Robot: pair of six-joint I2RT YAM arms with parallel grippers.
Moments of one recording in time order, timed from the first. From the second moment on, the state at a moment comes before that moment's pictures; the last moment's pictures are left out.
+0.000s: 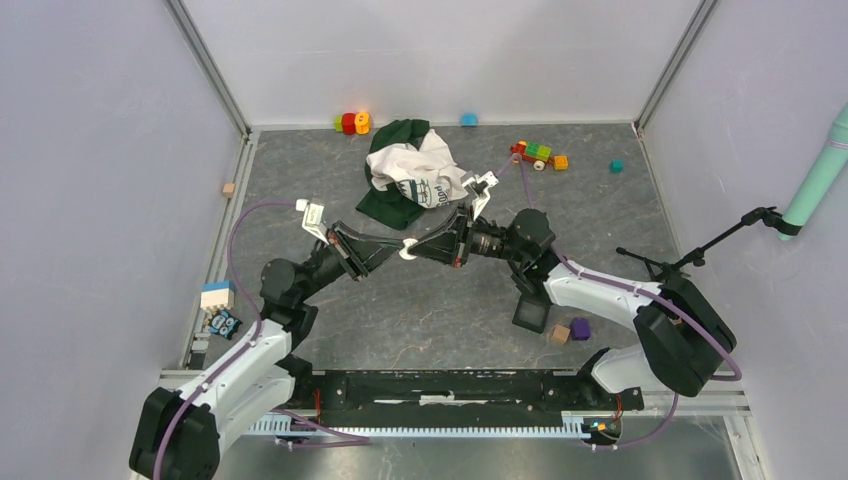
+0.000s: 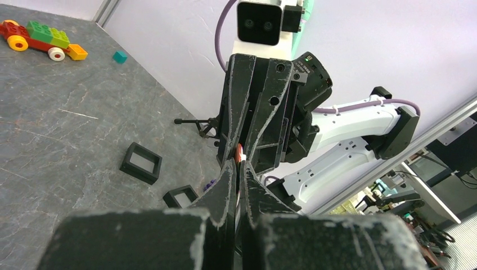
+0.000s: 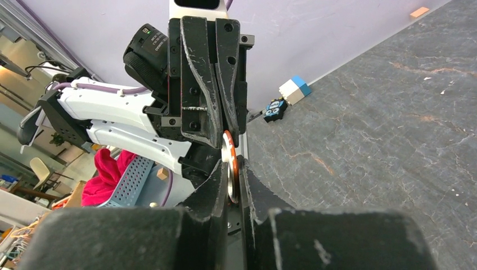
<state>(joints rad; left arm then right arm) -0.40 0.84 0.31 0.92 0.64 -1.00 0.72 1.40 0.70 0.92 -0.69 0.74</state>
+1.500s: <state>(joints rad) -0.42 0.82 0.30 0.83 0.63 -0.91 0.67 1.38 0.61 1.03 -0.71 0.77</state>
